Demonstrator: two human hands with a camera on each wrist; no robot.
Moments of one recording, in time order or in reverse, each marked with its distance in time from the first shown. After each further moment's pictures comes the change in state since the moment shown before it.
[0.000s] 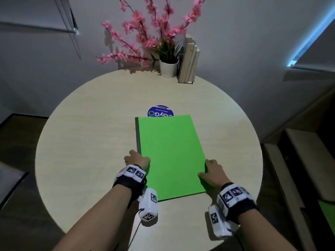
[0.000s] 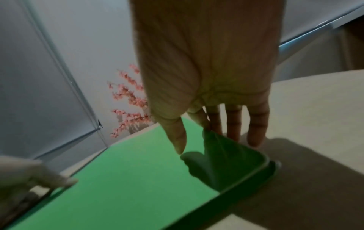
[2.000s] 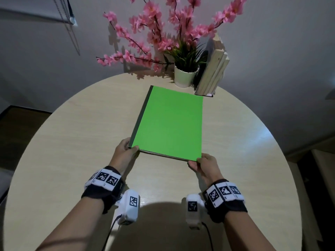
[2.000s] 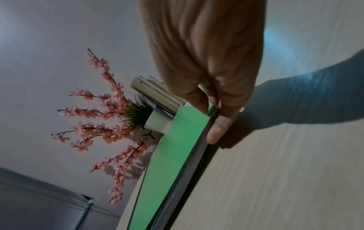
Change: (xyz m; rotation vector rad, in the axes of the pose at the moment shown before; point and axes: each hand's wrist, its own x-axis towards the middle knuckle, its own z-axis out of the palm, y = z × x) left_hand 0.137 0.071 -0.063 -0.731 -0.127 0.152; right_hand 0.167 -0.108 -0.050 1.417 0.084 0.241
